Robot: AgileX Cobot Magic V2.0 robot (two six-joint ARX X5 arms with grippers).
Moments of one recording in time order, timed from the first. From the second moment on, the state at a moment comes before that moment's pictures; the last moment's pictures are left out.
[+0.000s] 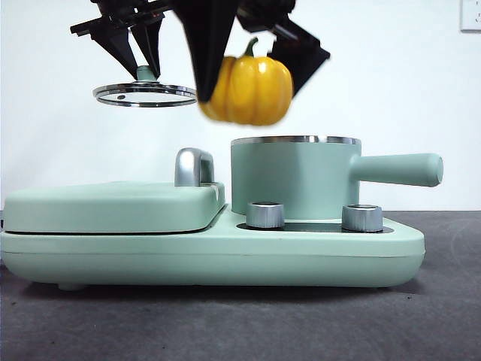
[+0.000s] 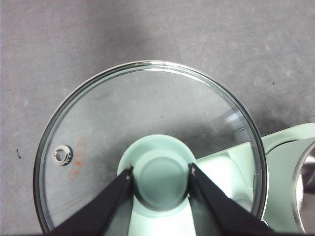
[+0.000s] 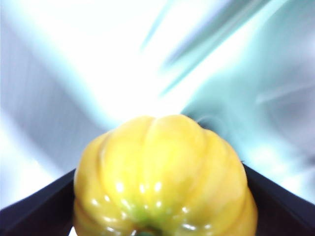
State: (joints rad) left arm -0.28 2.22 2.71 -1.41 0.10 0.00; right arm 0.75 1.89 1.93 -1.34 -0.11 0.07
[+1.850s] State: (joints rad) left arm -0.28 2.22 2.71 -1.41 0.10 -0.02; right arm 0.54 2.24 2.19 -1.34 -0.02 0.09
